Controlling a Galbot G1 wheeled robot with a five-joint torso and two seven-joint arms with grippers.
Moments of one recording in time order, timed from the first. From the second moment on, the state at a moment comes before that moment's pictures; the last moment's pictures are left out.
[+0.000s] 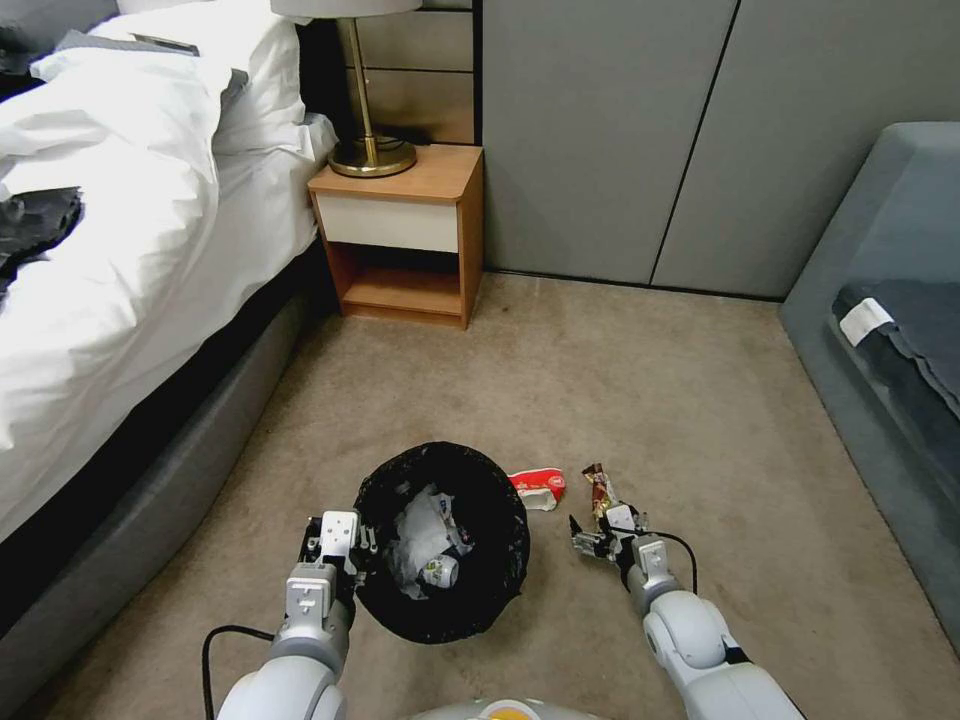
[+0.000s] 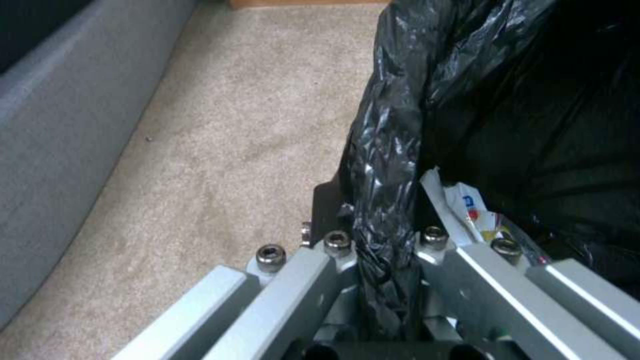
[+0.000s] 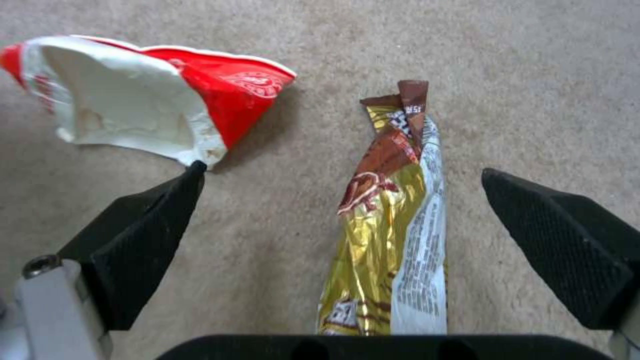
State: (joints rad) left arm 1.73 -1.45 -0.44 -2.19 -0.01 0.44 -0.14; right arm -1.21 1.30 0.28 1.30 0.12 -0.09 -0.01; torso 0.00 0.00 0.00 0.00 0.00
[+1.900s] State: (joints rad) left arm 1.73 -1.45 -0.43 -2.18 0.00 0.44 -0.14; right arm -1.11 1.32 0.33 1.04 0.12 0.03 -0.05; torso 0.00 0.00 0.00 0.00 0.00
